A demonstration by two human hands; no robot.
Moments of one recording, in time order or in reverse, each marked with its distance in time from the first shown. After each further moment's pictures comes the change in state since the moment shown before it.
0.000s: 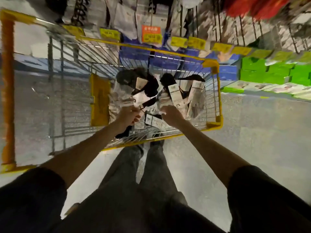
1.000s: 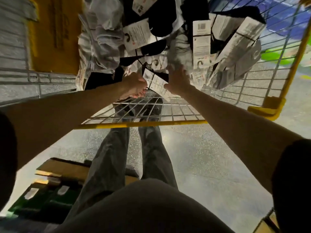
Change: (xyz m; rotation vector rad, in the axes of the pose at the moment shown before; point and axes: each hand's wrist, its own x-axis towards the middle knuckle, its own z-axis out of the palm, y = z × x) left_hand 0.176 -0.128 0.082 0.138 -0.148 -0.201; right_hand 0.157 0.097 0.142 -0.284 -0.072 0.013
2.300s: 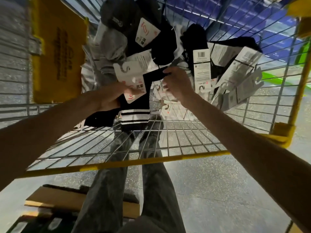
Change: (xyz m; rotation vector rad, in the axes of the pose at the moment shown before) left_hand -0.008 0.015 -0.075 -0.481 -0.163 0.154; right_hand 0.003 -0.045 -0.075 0.885 0.170 0.092
